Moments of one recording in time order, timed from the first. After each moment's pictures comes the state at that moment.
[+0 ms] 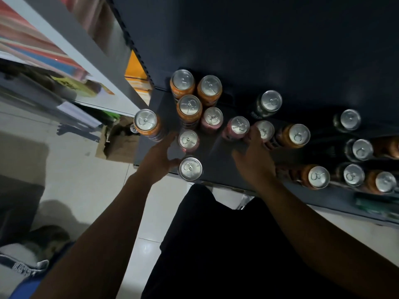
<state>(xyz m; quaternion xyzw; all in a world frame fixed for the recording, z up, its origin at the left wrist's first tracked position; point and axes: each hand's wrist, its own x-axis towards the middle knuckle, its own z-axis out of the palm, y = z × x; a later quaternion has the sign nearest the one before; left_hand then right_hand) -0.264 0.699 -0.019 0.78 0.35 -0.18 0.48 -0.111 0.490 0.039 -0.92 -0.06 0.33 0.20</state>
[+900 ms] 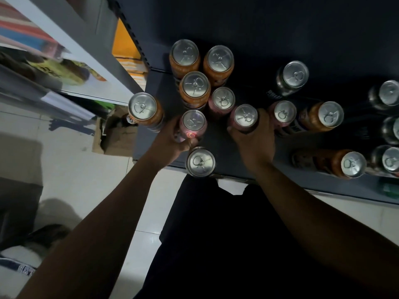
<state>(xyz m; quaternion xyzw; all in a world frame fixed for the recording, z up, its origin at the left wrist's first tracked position) -0.245 0.711 -0.060 0.67 0.27 -0.09 0.68 -0.121 0.516 -0.040 -0.92 0.00 0.17 0.34</state>
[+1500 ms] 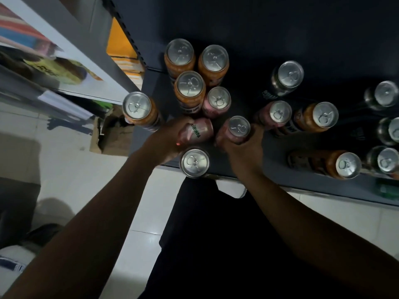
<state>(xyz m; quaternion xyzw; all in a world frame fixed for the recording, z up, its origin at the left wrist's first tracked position) -0.233 0.716 -0.072 0.86 0.16 -0.16 0.45 -0.148 0.511 -0.044 -0.84 0.10 0.22 0.48</state>
